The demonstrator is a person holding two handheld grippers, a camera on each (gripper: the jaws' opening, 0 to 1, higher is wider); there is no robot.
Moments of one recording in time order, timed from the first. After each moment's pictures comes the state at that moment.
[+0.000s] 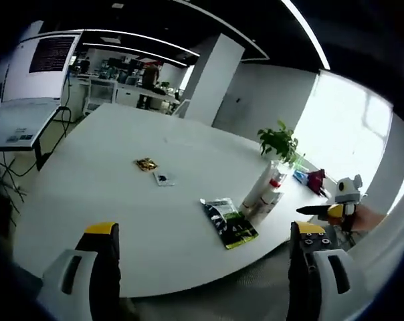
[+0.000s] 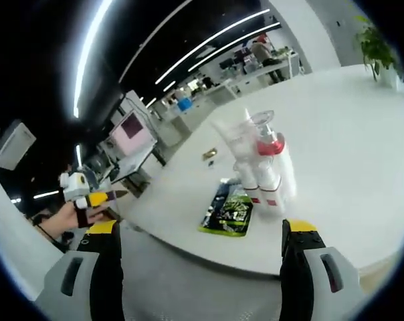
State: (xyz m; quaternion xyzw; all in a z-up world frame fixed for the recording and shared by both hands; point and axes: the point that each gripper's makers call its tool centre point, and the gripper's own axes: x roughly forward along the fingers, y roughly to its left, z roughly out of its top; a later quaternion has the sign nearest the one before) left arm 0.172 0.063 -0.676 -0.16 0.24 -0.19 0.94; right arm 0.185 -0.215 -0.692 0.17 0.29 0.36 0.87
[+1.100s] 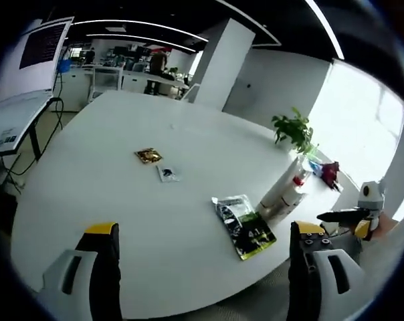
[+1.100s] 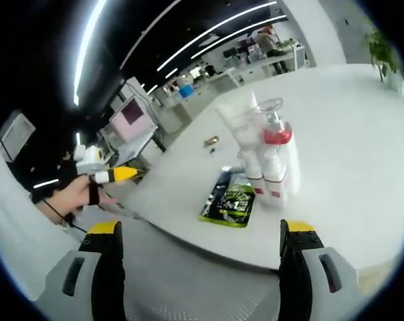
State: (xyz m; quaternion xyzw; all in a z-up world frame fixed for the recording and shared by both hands) left arm 0.246 0.047 -0.711 -0.14 0.30 -0.17 0.93; right arm 0.178 -0.210 -0.705 0.14 0.33 0.37 0.86
